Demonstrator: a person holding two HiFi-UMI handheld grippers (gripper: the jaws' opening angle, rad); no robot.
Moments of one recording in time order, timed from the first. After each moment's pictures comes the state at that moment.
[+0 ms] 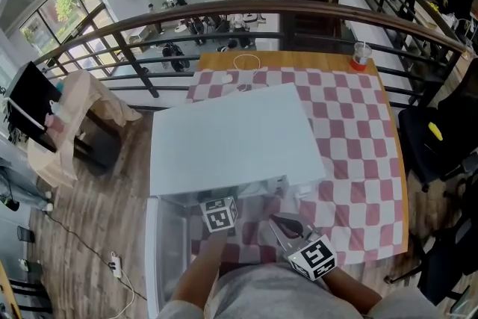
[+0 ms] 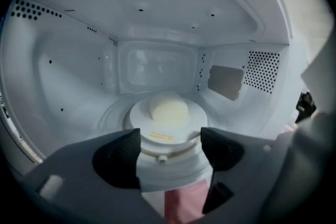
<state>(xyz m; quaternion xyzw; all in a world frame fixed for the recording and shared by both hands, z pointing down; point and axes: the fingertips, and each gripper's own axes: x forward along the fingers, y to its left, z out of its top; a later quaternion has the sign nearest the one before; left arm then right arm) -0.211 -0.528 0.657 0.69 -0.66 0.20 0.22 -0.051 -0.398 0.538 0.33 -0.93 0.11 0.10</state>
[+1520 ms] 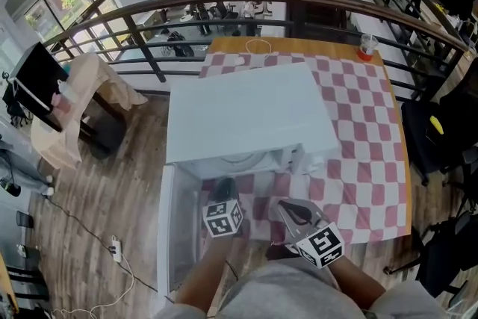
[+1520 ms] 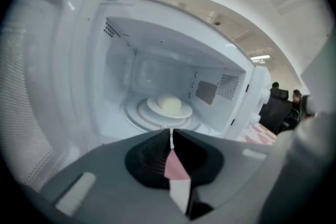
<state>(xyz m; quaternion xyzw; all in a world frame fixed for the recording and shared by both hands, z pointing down) -0.218 -0.436 0.633 0.72 -0.65 0.11 0.23 -0.064 -0.351 0.535 0.34 -0.93 0.09 0.12</state>
